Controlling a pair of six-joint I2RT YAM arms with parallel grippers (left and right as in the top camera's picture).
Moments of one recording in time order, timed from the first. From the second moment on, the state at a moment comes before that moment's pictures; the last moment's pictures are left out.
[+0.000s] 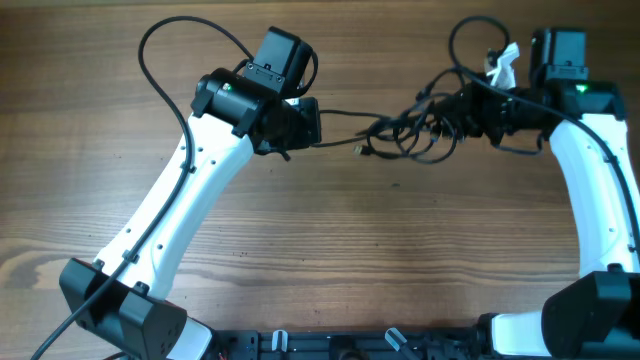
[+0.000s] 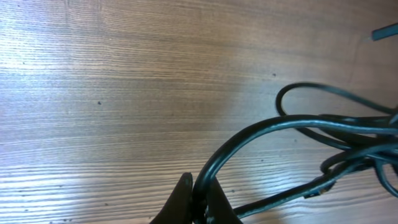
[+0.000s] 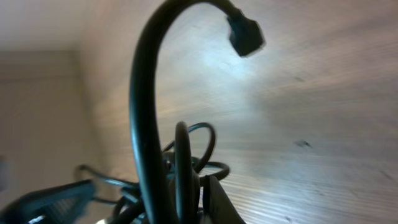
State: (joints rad) left arm -0.48 1.67 1.66 -1.18 0.09 -0.54; right arm -0.05 1.59 1.42 -0.99 -0.66 0.49
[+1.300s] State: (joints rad) left arm -0.59 1.94 1.65 -0.81 0.30 -0.47; right arm 0.00 1.59 1.42 -1.06 -0.19 0.38
